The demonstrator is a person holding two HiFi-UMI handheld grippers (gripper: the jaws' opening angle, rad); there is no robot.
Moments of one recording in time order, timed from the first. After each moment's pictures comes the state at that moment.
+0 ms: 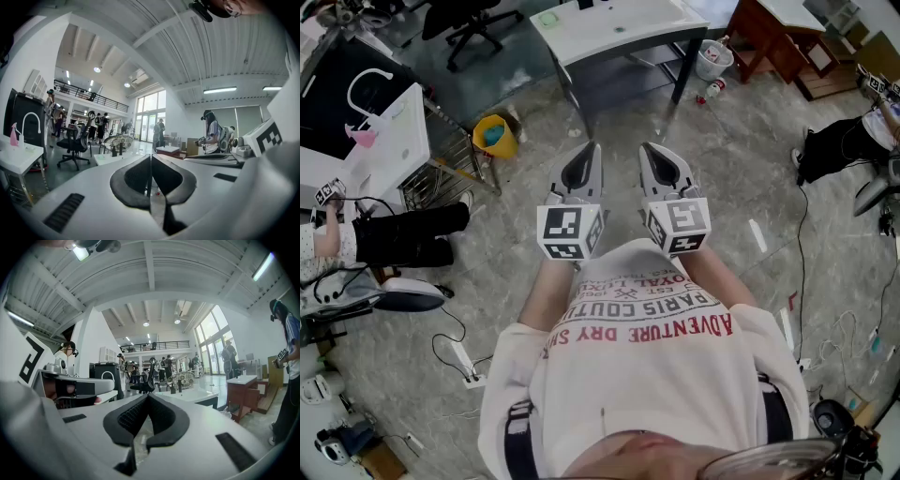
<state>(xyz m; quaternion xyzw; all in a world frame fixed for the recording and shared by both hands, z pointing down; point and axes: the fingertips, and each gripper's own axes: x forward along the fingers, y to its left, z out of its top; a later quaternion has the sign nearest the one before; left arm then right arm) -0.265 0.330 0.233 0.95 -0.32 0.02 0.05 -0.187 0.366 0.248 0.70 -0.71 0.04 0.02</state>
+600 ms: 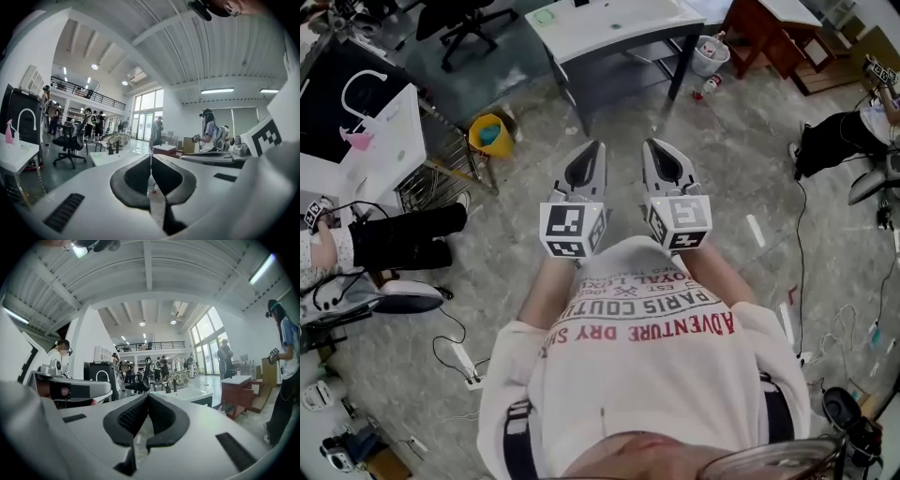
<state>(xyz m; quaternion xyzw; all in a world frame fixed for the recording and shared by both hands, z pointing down) -0.263 0.325 0.243 0.95 -0.30 0.03 0.06 -0.181 0.360 0.251 0.73 -0.69 0.04 0.01</state>
